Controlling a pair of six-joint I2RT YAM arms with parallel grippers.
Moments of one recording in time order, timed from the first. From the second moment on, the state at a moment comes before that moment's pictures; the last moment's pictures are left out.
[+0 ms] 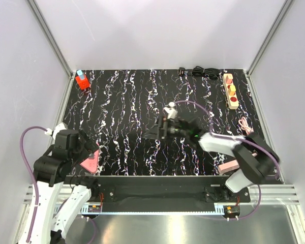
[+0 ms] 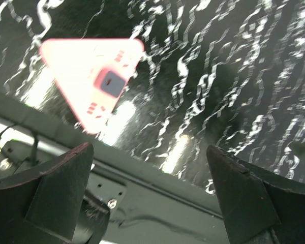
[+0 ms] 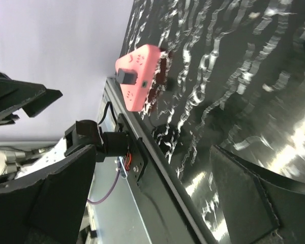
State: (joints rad) left arm -0.21 0.56 0.99 -1.30 -0.24 -0.81; right arm 0.67 1.51 0.68 0.52 -0.55 0.92
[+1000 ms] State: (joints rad) left arm -0.18 1.10 0.97 -1.28 -0.29 -0.58; right arm 0.95 1.98 0.85 0.92 -0.52 0.74
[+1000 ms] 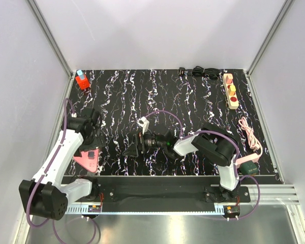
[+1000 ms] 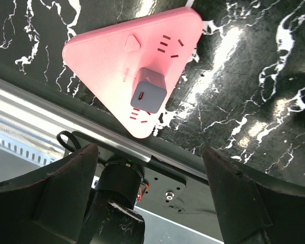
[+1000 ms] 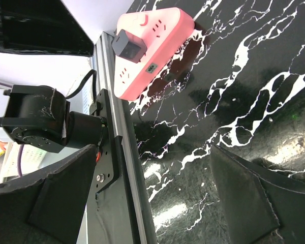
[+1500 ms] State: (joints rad) left arm -0.08 1.11 0.93 -1.21 -0.24 -0.76; right arm 0.95 1.98 0.83 0.92 -0.51 0.74
